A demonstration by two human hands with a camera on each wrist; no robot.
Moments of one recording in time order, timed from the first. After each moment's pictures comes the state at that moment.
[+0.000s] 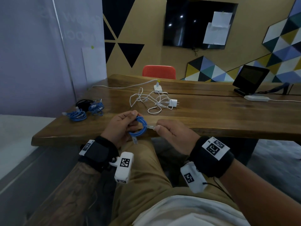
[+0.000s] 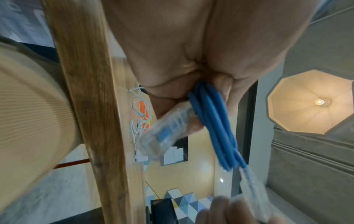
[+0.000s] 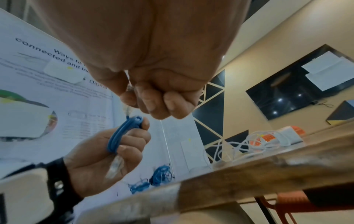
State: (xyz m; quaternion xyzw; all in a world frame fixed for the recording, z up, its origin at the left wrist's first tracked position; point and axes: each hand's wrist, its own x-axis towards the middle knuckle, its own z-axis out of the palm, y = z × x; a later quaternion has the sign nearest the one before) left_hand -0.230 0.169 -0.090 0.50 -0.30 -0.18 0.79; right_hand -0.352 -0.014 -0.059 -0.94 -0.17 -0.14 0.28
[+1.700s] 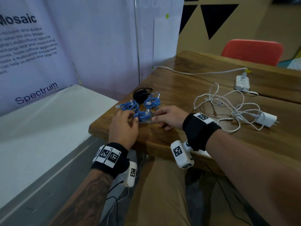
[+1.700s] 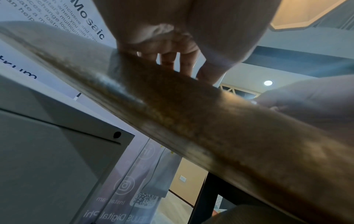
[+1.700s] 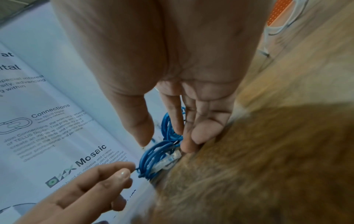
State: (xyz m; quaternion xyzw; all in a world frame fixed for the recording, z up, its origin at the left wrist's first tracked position) left_hand -0.136 0.279 -0.121 0.92 0.06 0.25 0.30; right_hand -0.076 0.091 -0.075 -0.85 -0.11 0.19 0.48
